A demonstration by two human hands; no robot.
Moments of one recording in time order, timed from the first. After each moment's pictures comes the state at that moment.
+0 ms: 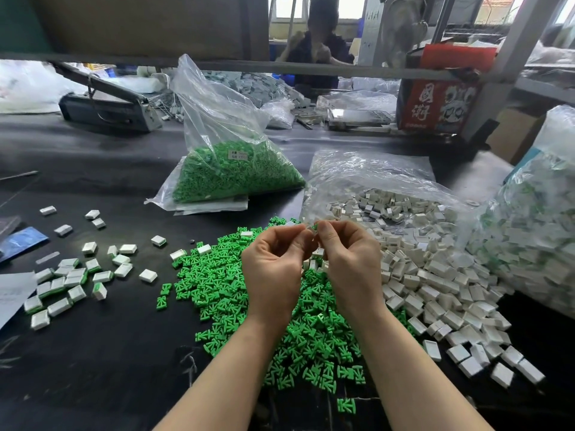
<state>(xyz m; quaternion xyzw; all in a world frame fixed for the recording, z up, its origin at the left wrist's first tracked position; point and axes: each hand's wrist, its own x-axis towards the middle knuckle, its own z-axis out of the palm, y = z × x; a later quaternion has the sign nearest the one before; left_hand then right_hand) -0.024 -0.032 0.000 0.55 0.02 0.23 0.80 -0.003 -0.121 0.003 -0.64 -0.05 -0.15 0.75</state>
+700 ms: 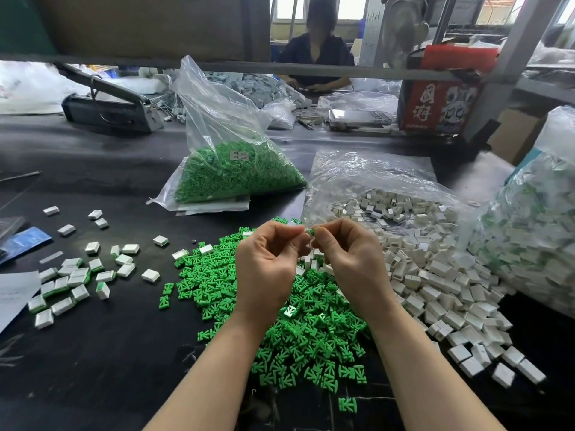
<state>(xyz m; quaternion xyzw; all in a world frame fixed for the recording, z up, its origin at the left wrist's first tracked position) -0.024 -0.012 -0.001 0.65 -0.06 0.25 0.71 -0.003 -0.136 0.008 -0.73 -0.15 -0.13 0.66</state>
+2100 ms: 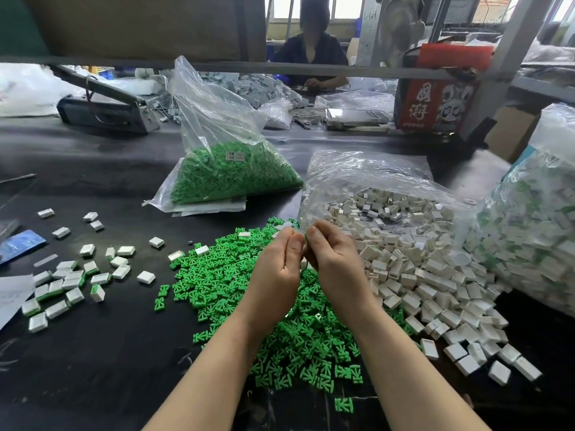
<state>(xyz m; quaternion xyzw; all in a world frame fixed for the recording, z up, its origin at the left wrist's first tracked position) -0.027 -0.017 0.003 0.77 -0.09 0.14 0.62 -0.007 -0.116 0.006 -0.68 -0.13 -0.05 0.72</state>
